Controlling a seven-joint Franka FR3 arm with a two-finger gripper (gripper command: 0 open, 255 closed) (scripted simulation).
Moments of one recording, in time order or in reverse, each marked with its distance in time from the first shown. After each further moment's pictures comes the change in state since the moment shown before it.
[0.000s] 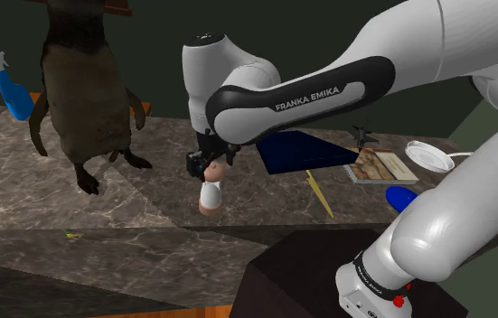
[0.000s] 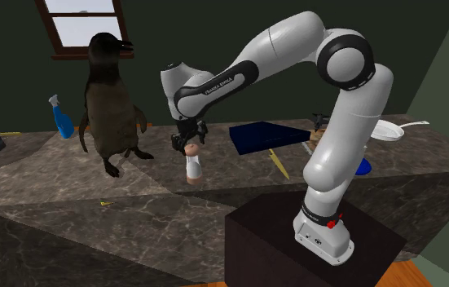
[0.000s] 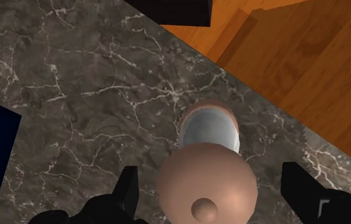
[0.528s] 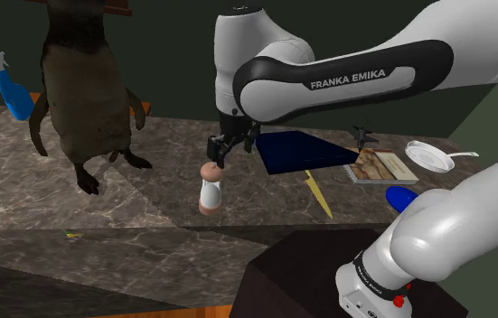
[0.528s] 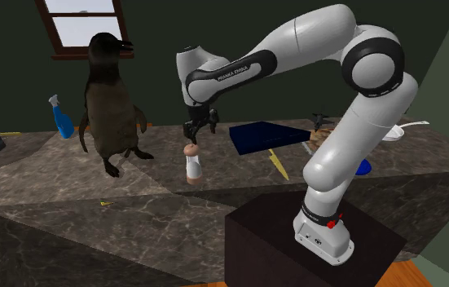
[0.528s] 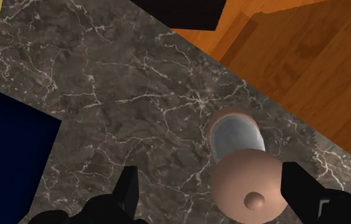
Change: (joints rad) arm -0.011 -0.194 -0.066 -0.077 0.102 -0.061 -0.142
